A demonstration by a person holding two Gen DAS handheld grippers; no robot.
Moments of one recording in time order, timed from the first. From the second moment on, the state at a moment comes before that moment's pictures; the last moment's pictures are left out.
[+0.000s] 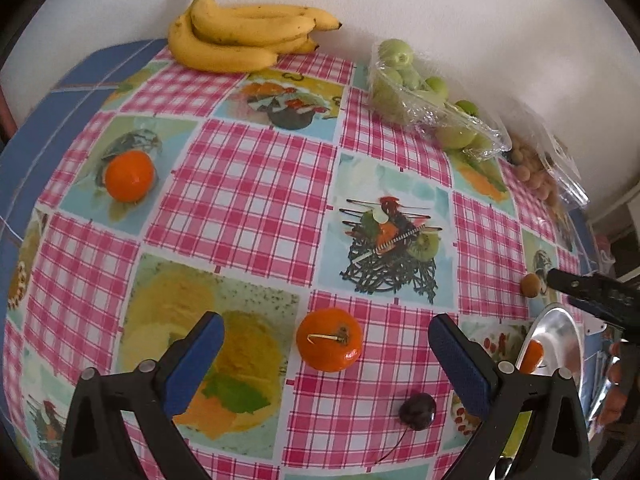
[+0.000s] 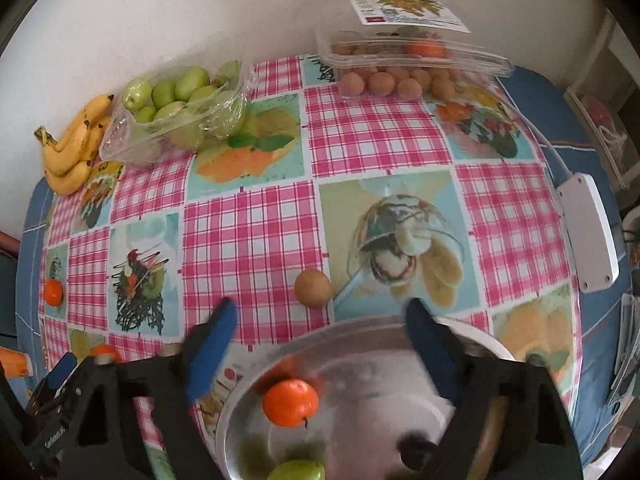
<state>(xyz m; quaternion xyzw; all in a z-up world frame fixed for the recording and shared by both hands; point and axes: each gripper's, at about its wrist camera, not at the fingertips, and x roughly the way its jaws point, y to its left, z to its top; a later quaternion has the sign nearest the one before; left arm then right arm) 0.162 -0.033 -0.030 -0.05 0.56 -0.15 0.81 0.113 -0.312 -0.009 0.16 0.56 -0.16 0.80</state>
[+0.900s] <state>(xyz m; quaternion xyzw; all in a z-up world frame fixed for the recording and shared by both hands) 0.166 -0.029 -0.045 -0.09 0.59 -0.17 0.78 0.124 -0.303 -0.016 0.14 0.55 -0.16 0.81</state>
